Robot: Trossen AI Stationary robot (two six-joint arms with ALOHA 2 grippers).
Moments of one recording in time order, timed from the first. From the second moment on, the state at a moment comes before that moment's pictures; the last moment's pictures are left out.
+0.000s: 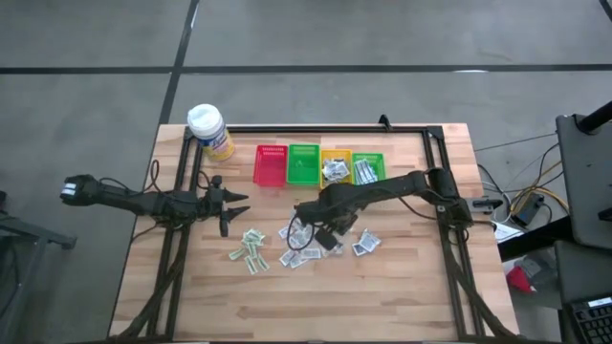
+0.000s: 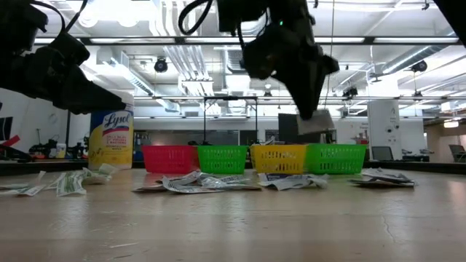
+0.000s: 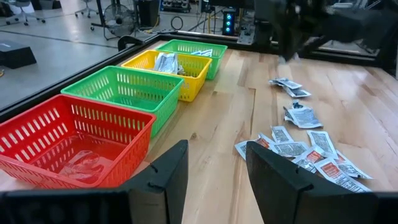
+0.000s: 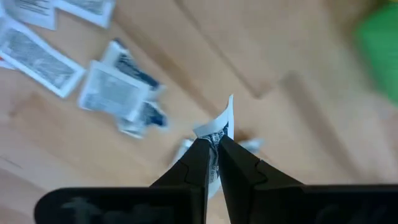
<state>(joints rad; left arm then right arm) -0.15 0.38 0.01 0.07 -0.39 -0.16 0.10 2.10 1.82 -1.43 0.00 0.86</state>
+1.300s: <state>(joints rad) -0.15 0.38 0.01 0.08 -0.39 -0.16 -0.13 2.08 2.06 -1.40 0.61 0.69</state>
